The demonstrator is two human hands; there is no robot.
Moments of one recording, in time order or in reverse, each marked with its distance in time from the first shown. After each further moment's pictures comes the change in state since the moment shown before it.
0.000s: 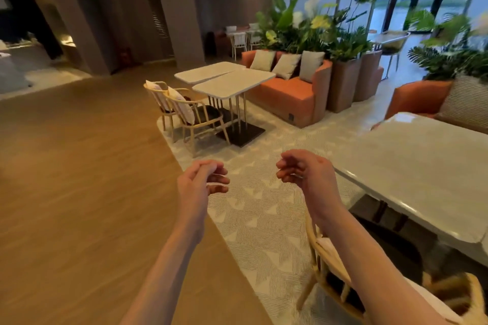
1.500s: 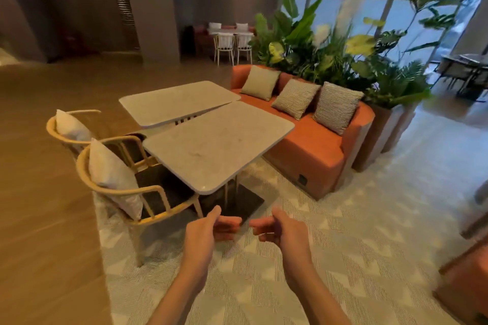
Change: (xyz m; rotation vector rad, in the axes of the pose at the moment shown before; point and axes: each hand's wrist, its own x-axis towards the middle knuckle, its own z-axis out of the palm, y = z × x) left_hand 1.177 -0.308 0.127 0.047 -0.040 -0.352; right_hand 1.143 0.319 0.186 -0.254 0.122 0.268
